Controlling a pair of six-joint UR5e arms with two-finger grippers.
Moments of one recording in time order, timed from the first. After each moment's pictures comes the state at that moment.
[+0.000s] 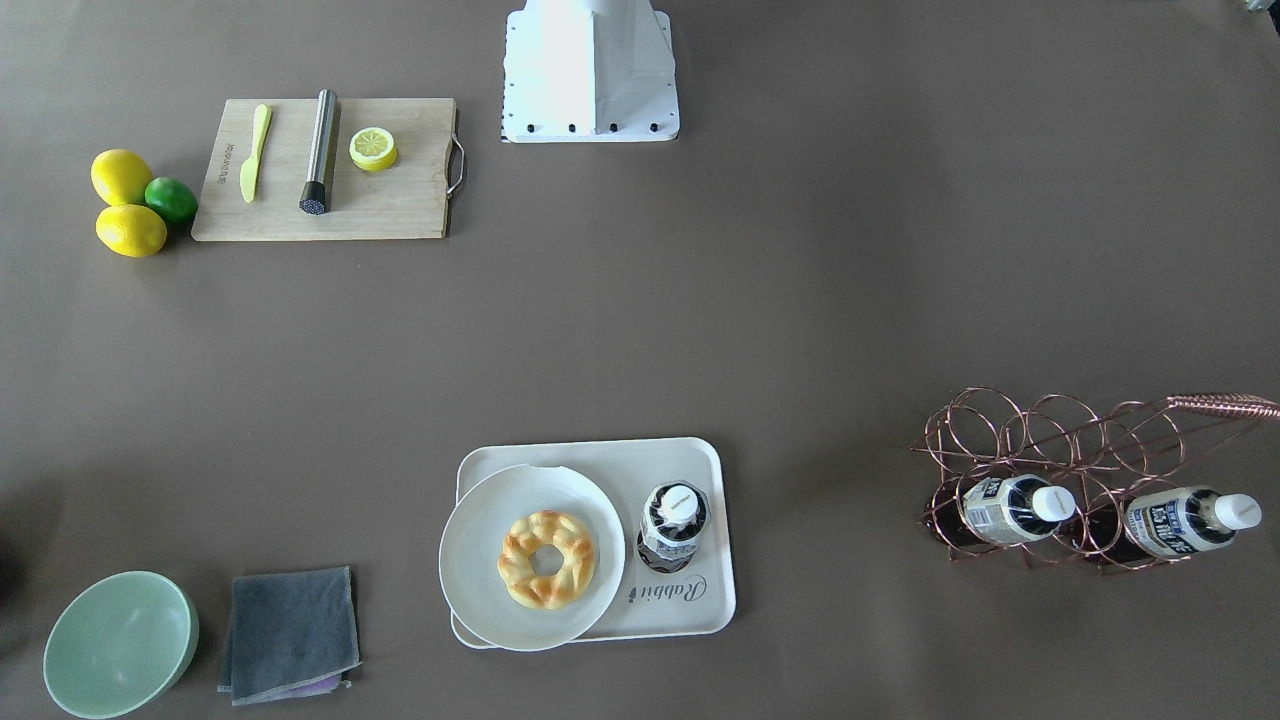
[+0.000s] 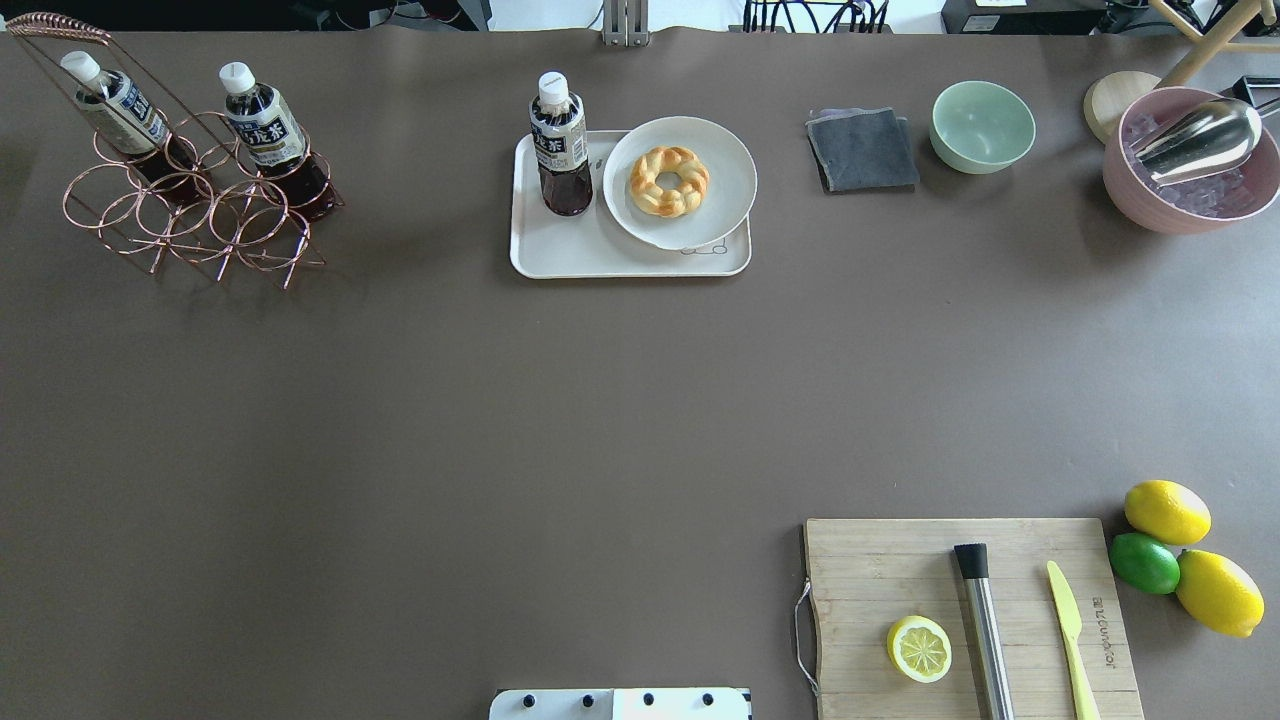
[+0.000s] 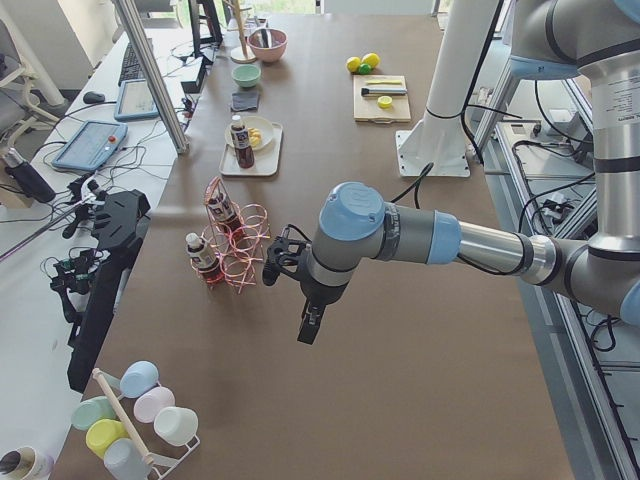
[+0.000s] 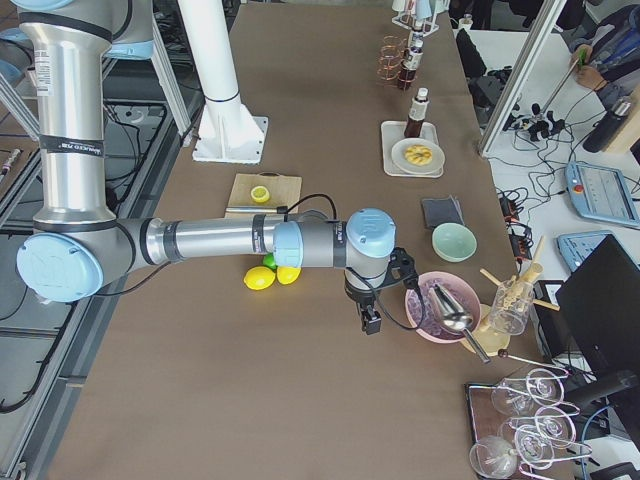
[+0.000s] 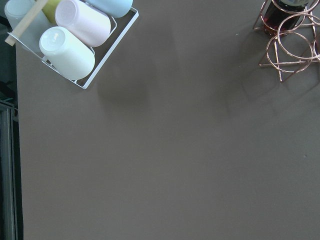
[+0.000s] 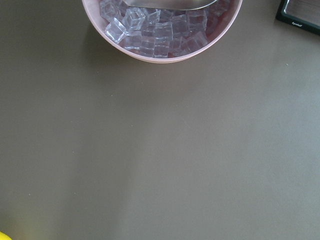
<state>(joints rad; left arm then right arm) -1.78 -1.37 -1.98 -1.47 -2.32 0.25 1.60 -1.62 1.72 -1.63 2.34 -0.33</state>
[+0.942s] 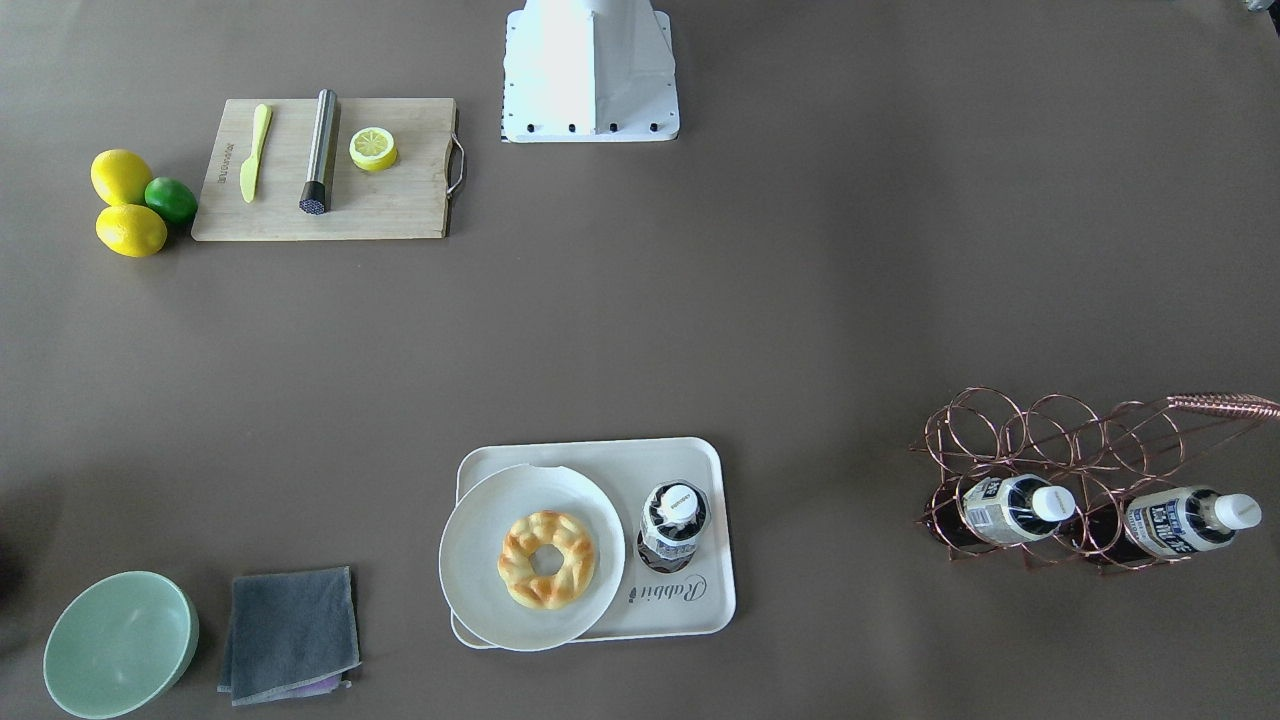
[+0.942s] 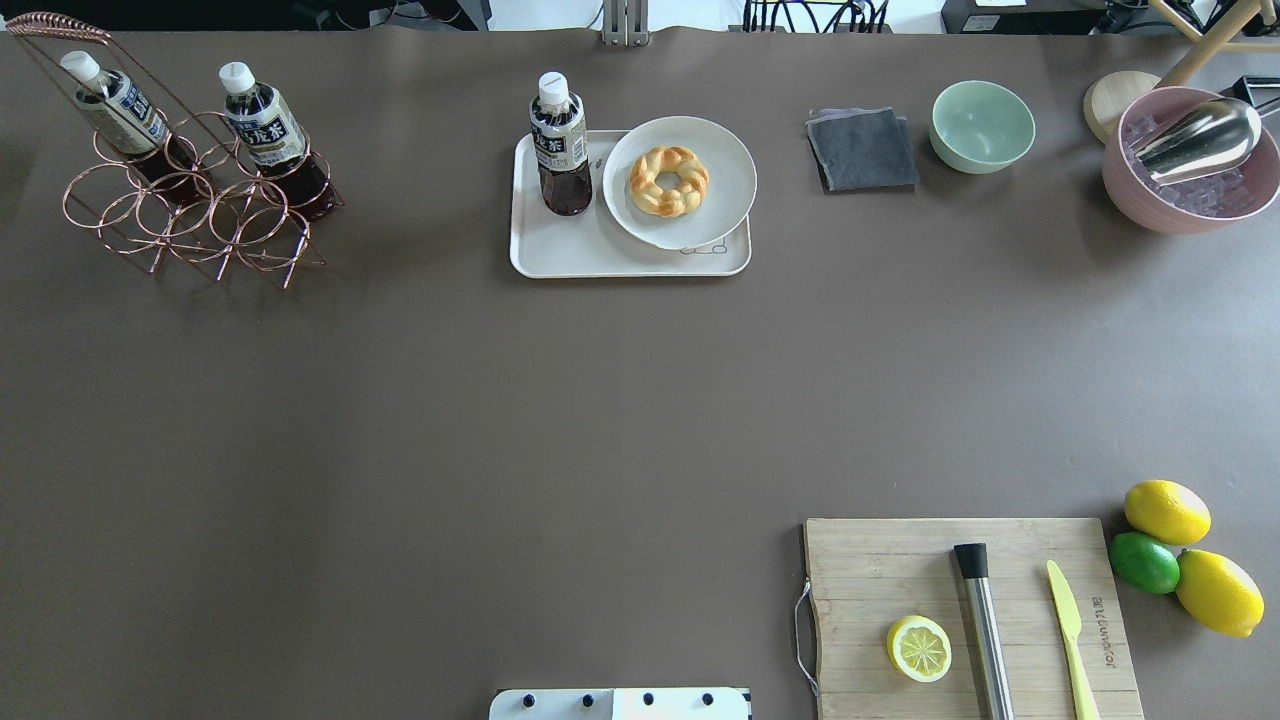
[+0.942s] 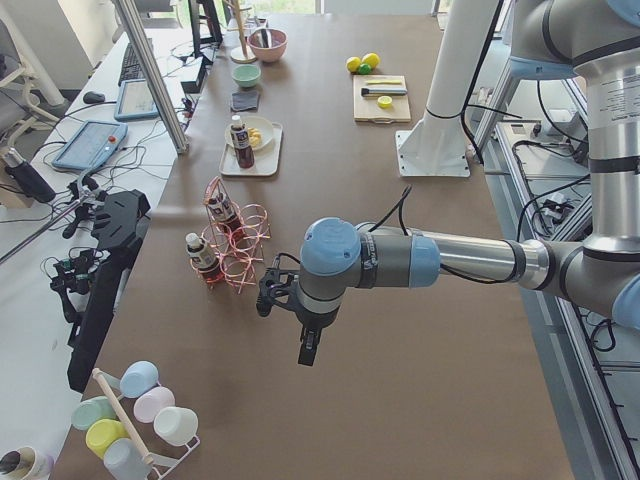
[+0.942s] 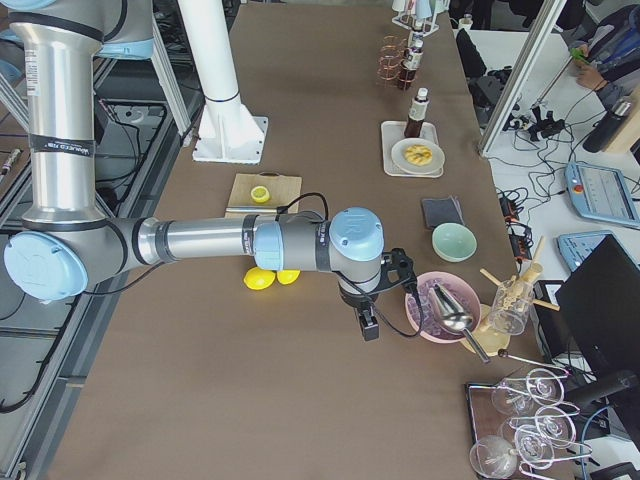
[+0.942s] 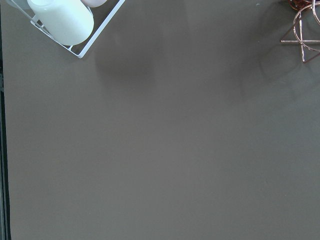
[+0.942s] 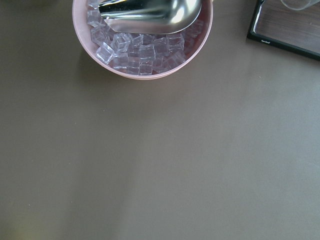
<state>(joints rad) -1.75 -1.38 -1.88 -1.48 -2.32 0.24 1.67 -1.62 1.75 -1.62 2.36 -0.32</state>
